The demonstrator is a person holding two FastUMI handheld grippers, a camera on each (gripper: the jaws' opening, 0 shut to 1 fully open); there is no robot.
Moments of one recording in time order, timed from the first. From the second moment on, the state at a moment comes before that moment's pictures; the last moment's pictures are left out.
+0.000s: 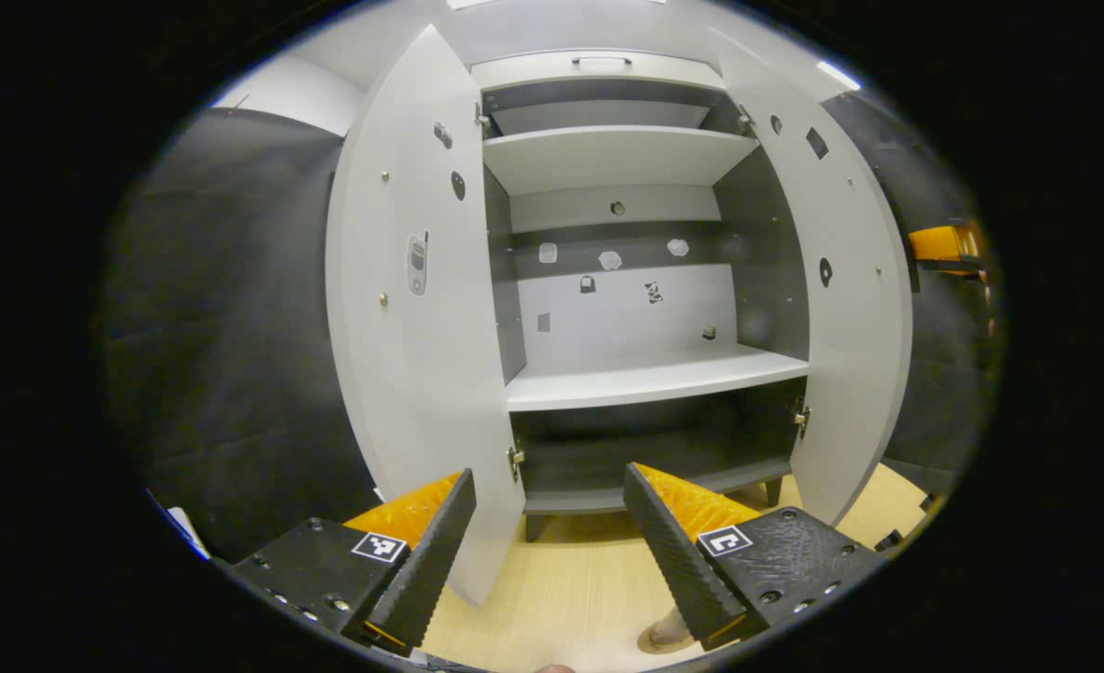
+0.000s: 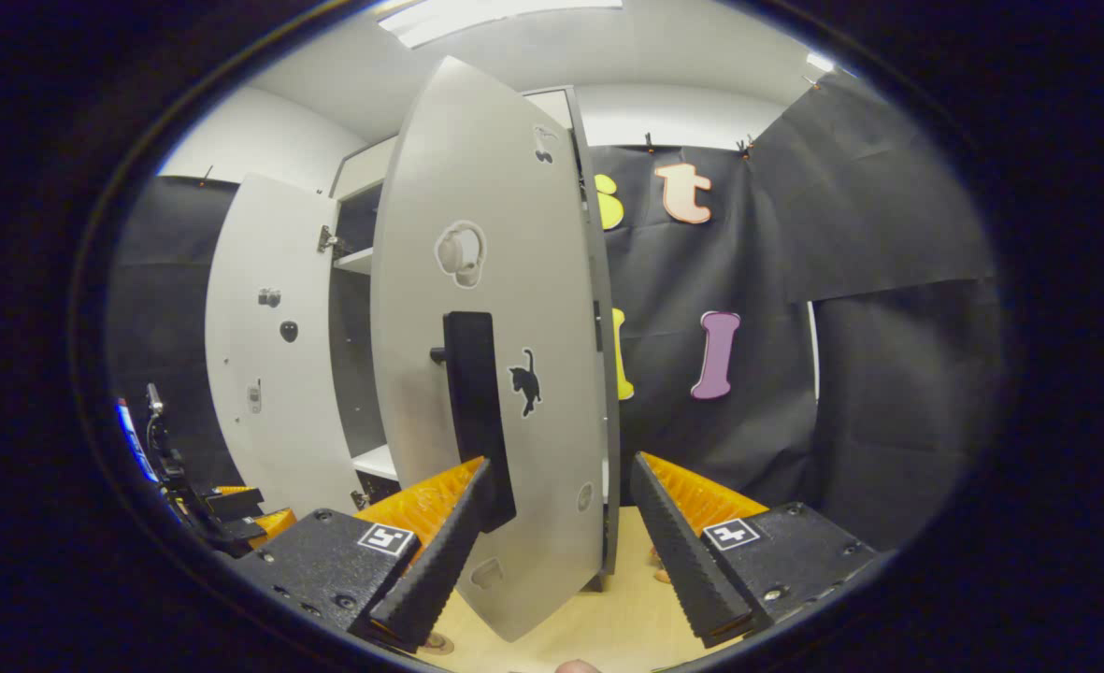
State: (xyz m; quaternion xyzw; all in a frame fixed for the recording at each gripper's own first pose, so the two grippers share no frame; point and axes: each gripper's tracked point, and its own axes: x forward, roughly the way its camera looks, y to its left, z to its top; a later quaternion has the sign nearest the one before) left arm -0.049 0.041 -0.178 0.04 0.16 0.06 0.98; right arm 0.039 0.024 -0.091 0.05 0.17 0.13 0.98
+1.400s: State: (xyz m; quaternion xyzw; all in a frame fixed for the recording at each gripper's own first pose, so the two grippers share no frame) left arm -0.047 0.256 -0.077 -0.02 0.11 0.12 0.99; right arm 0.074 0.147 -0.117 0.02 0.18 0.13 0.98
